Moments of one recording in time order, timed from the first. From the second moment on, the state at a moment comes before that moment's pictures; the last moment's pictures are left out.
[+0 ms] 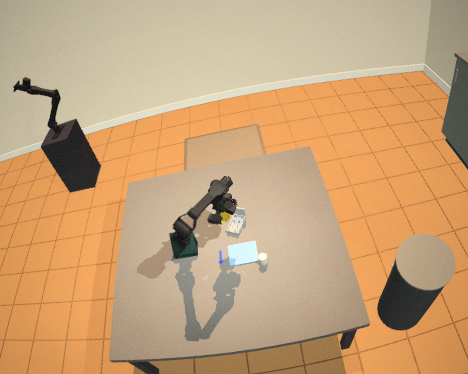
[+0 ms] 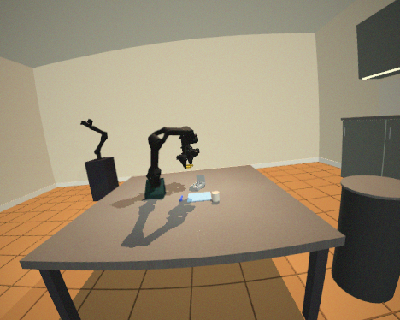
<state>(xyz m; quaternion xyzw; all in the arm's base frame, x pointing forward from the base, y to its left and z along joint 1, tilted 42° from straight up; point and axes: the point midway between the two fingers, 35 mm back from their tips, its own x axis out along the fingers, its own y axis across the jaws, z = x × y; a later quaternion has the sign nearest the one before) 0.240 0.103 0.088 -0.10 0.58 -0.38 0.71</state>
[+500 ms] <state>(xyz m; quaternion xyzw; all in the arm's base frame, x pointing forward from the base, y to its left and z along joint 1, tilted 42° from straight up) 0.234 0.089 0.059 -0.10 0.67 -0.31 0.67</state>
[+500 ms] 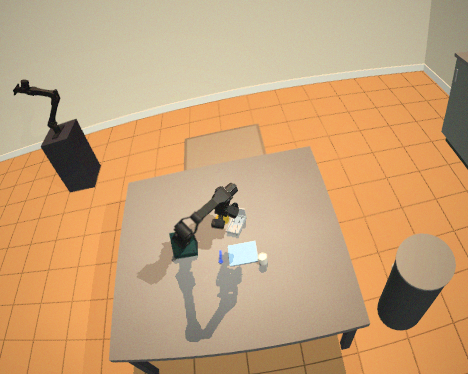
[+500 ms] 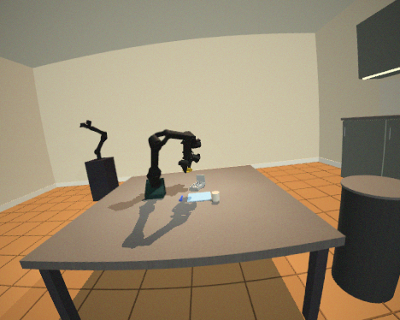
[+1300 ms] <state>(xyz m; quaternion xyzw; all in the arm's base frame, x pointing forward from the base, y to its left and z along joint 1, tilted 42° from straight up) 0.232 0.066 0.007 -0.07 0.78 -0.05 0.62</state>
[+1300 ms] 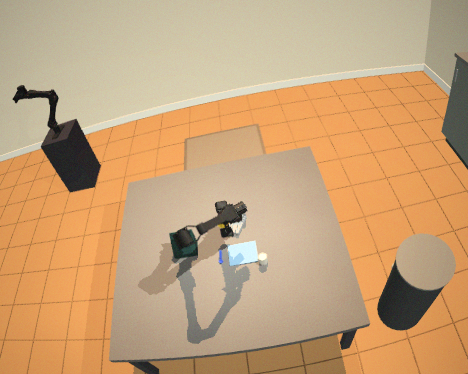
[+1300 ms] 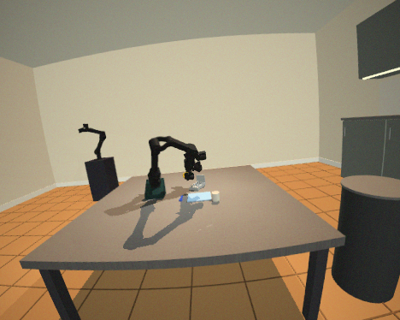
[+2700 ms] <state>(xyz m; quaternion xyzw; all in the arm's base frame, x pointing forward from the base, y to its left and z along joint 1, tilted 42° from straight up) 0.249 0.033 -0.029 -0.12 0.54 0.40 0.73</state>
